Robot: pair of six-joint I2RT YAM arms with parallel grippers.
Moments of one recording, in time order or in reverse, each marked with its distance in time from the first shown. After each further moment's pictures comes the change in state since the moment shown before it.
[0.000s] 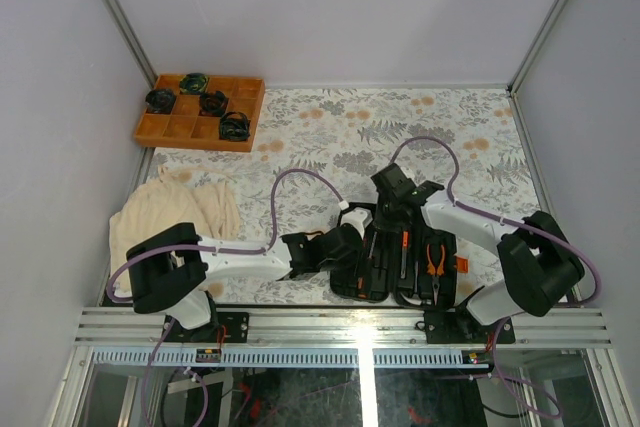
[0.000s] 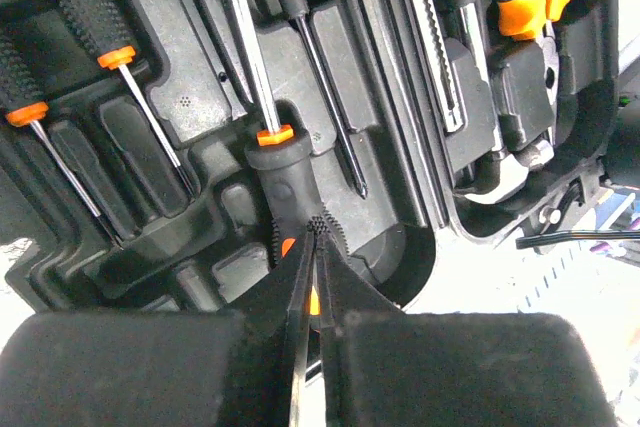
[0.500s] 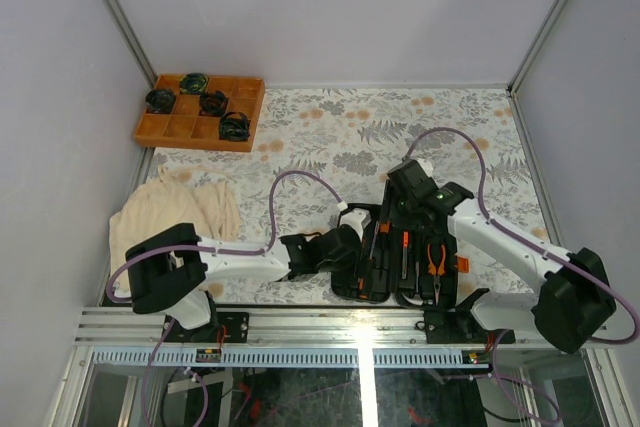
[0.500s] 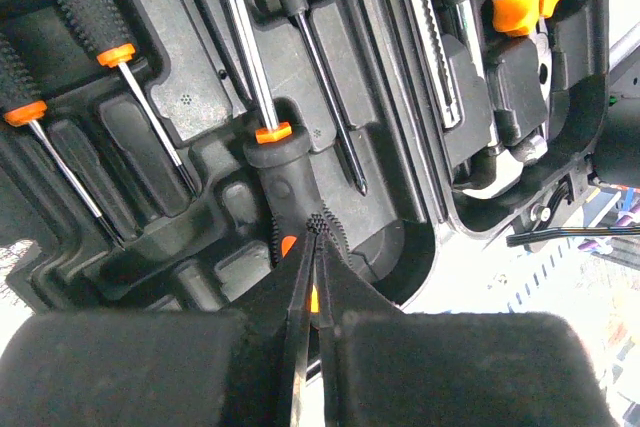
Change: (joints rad) left arm -0.005 -0.003 -0.018 0.035 0.016 -0.020; right arm -0.013 -0.214 0.032 -0.192 0.072 -0.035
